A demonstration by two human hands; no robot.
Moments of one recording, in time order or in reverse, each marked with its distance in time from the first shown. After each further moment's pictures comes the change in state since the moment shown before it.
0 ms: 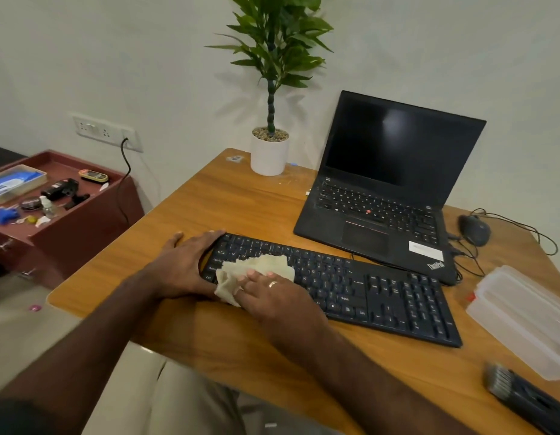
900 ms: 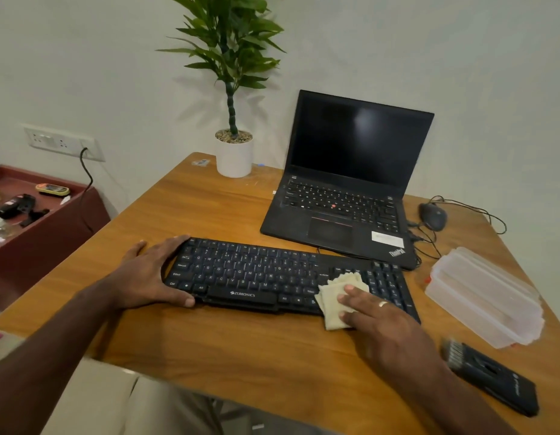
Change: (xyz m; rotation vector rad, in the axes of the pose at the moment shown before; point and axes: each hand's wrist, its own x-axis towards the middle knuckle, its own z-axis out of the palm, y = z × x) left_hand 0.003 0.001 -0.001 -0.025 -0.040 -0.029; right_hand -0.167 0.079 -0.031 -0.082 -0.101 0.501
